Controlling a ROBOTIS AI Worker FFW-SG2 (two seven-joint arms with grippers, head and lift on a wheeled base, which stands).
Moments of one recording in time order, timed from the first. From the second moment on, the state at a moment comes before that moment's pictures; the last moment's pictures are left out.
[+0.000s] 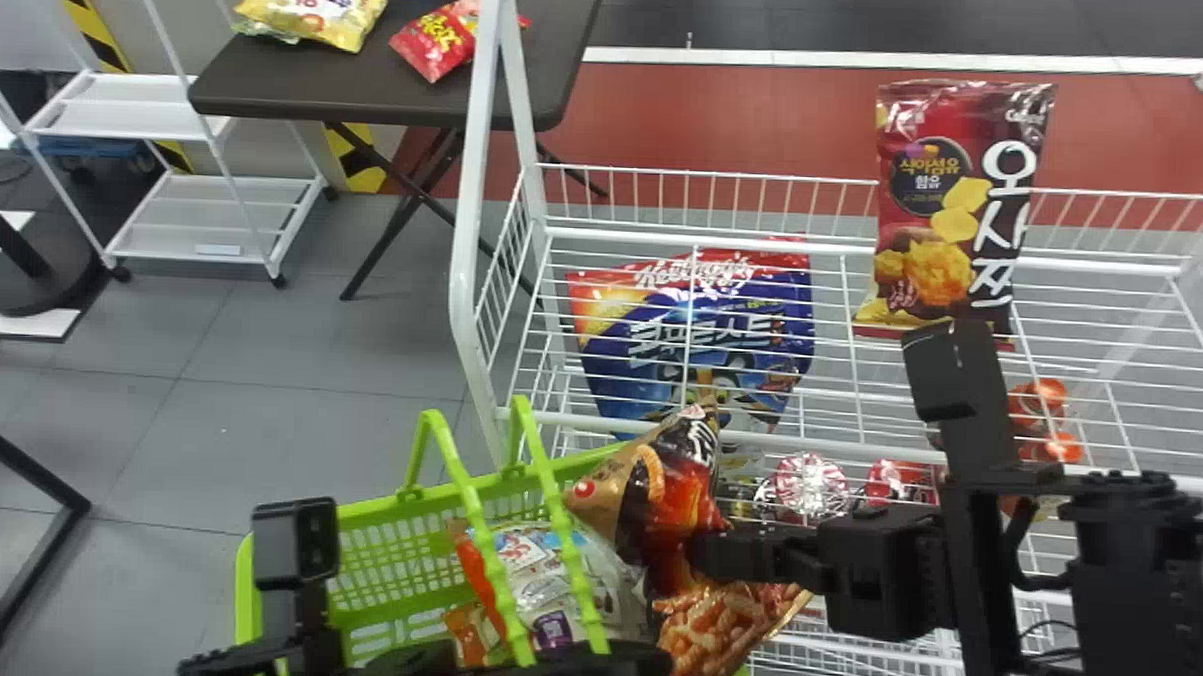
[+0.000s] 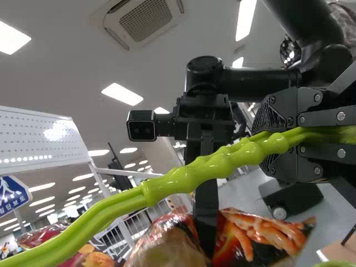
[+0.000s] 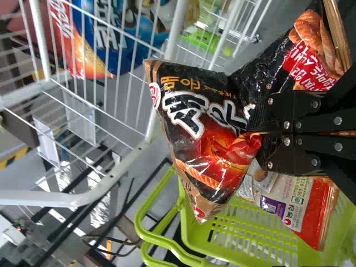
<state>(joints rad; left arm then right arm) 0.51 0.03 0.22 -2.12 0.39 1.11 -1.47 0.12 -0.16 0.09 -2.27 -0.84 1.54 0.07</state>
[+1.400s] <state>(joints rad) 0.52 0.03 0.26 -2.14 0.41 1.11 -1.48 0.11 -0.14 0.14 -2.04 -0.90 1.37 0.18</state>
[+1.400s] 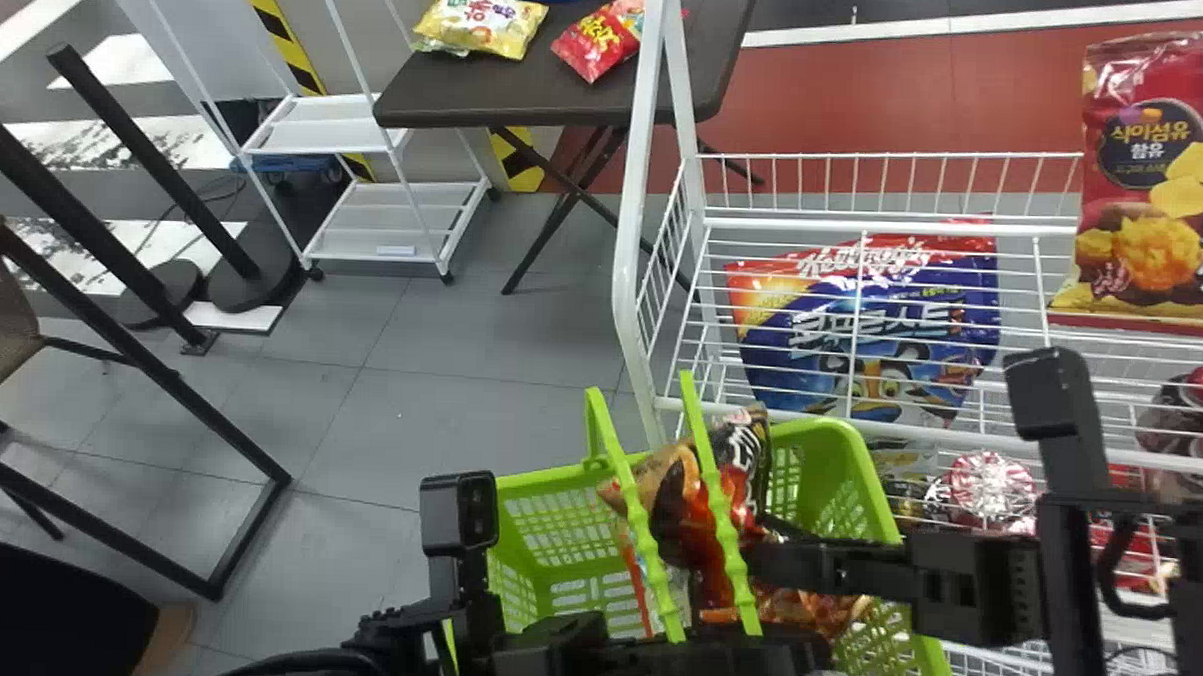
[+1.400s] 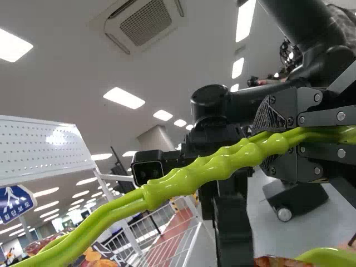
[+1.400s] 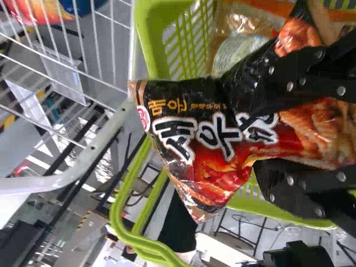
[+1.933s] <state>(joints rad) 0.52 0.03 0.26 -2.15 0.41 1.11 -1.48 0.08 -0.13 -0.09 -1.87 -1.21 1.40 0.22</state>
